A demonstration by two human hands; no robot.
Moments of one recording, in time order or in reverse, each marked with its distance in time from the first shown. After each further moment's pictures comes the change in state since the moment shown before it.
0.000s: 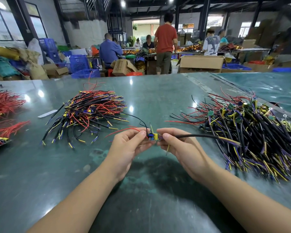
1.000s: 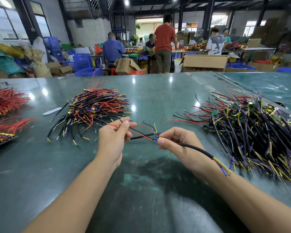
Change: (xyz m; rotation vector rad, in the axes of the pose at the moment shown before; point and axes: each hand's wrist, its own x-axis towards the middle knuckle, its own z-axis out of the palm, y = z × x) left_hand 0.017 0.010 -0.023 0.164 0.364 0.153; right_hand 0.002 0.001 0.001 -0.253 -0.063 -0.073
